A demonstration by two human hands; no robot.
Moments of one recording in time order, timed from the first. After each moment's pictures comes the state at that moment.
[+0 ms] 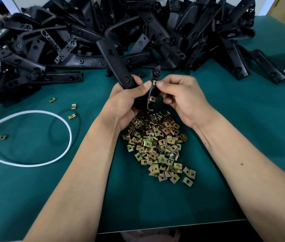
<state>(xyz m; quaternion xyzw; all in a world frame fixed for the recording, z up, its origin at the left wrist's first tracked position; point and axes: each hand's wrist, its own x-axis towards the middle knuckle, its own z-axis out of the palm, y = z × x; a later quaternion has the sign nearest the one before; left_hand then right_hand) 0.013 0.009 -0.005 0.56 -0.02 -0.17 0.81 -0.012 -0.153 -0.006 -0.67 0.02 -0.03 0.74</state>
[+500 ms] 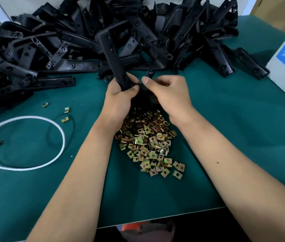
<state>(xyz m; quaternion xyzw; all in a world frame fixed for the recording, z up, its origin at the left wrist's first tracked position) 0.003 -0.001 -0.003 0.72 -0.09 -0.01 0.69 -0.015 -0.143 -0.007 -0.76 0.11 -0.15 0.63</state>
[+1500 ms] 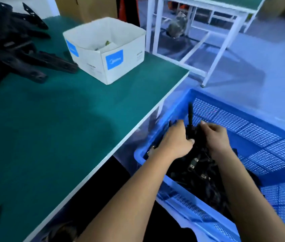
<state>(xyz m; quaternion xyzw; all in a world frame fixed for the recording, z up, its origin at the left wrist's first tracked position) -0.313 -0.383 -0.088 0.73 -0.53 -0.32 0.30 -0.444 -0.477 -0.122 -0.54 0.57 -0.35 0.50</state>
